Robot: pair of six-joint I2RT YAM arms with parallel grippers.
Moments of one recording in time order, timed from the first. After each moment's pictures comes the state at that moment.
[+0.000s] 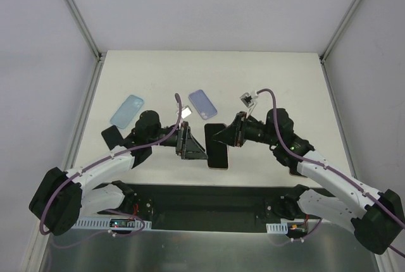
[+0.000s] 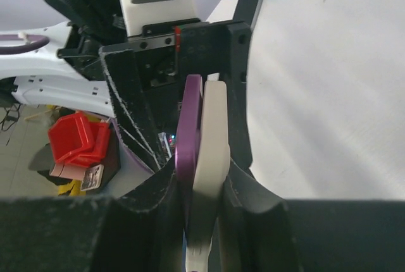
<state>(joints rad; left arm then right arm) -0.60 1.08 0.50 0.34 0.96 -0.74 0.69 0.95 0.65 0.13 -0.57 0.71</state>
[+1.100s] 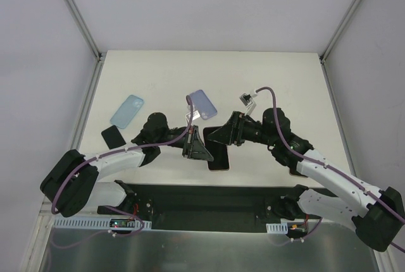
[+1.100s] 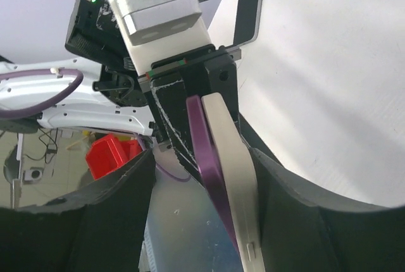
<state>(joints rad) -0.67 1.25 0.48 0.68 1.04 -0.86 0.76 0.96 0.69 0.06 -0.49 0.89</state>
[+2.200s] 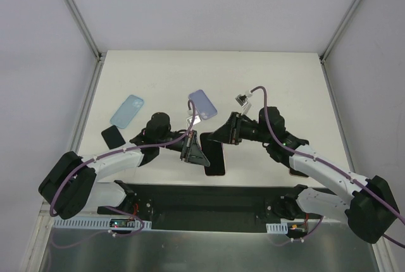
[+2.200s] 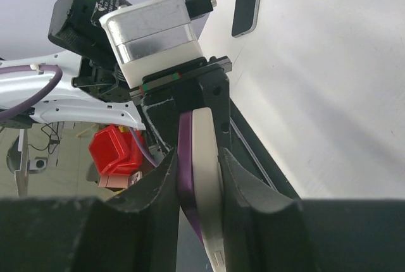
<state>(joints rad) -0.67 1.25 0.48 0.45 1.04 -0.72 0.71 1.07 0.64 0.20 -0.58 0.93</state>
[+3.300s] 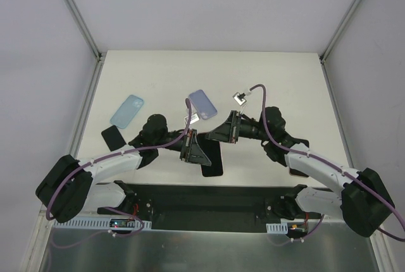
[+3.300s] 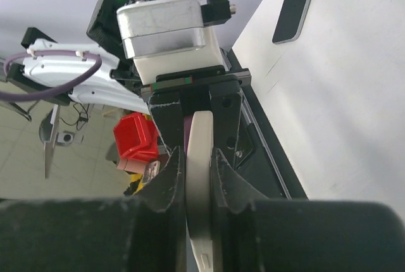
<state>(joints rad) -0.68 1.20 0.46 0.57 1.02 -0.81 0.68 1.14 0.59 0.49 -0.72 1.02</state>
